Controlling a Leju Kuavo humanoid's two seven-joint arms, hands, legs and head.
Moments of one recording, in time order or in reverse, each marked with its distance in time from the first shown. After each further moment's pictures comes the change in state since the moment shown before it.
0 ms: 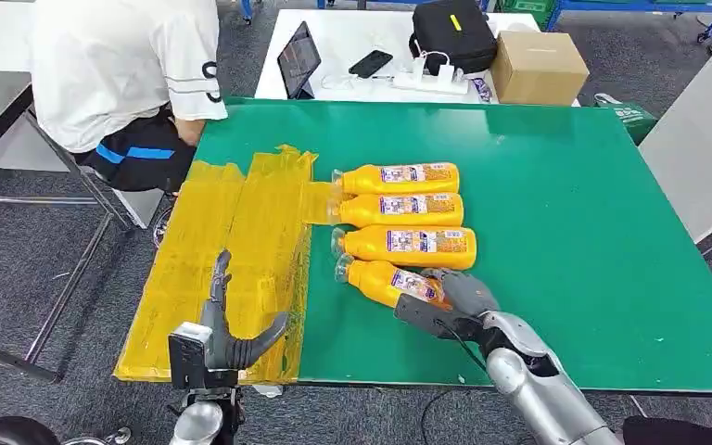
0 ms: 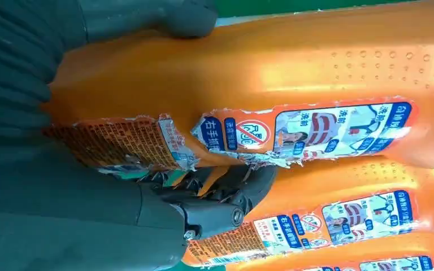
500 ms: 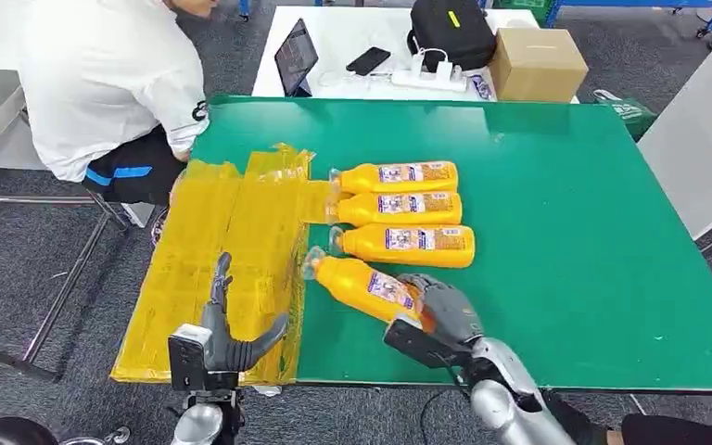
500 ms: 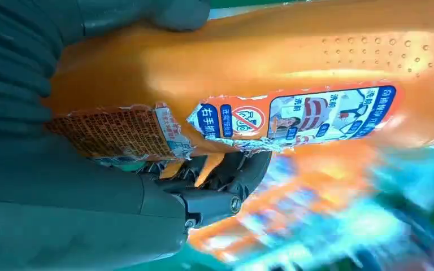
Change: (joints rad) left arm 0.010 -0.007 0.003 0.000 0.032 -0.006 -0.011; right arm 0.156 0.117 -0.060 -0.170 -0.113 -0.329 -0.336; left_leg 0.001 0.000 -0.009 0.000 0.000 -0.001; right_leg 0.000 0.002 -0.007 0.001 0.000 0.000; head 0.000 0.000
